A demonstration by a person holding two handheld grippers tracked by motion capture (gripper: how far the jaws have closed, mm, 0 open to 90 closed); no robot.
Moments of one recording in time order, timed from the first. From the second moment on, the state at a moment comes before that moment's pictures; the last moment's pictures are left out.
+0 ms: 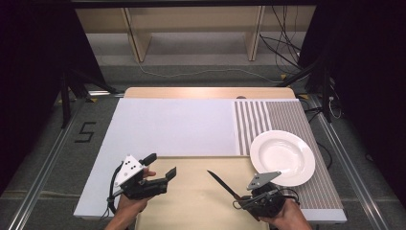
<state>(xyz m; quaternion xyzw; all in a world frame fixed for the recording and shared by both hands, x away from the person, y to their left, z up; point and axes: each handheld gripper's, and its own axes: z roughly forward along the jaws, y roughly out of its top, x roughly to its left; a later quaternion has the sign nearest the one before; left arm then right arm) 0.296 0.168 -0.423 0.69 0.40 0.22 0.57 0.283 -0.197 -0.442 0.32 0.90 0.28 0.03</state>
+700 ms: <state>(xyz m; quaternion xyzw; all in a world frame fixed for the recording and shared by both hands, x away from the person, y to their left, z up) 0.296 0.169 -0.423 0.69 0.40 0.22 0.57 0.275 -0.190 -0.456 0.31 0.93 0.21 0.00</state>
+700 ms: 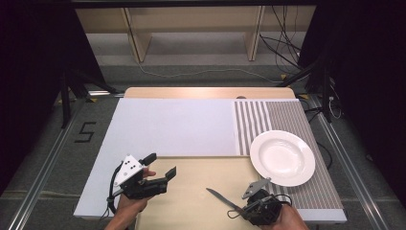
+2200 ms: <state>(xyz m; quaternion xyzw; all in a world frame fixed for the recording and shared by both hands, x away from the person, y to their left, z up) 0.296 0.168 -0.423 0.69 0.39 0.21 0.57 0.275 -0.165 -0.462 0.22 0.95 0.23 0.04</state>
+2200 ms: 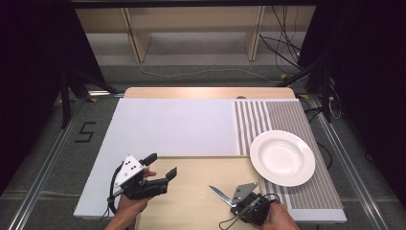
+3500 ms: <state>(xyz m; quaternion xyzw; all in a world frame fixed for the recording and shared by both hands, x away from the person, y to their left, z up) 0.295 0.167 -0.422 0.69 0.39 0.22 0.57 0.290 -0.187 -0.461 0.26 0.94 0.21 0.05</state>
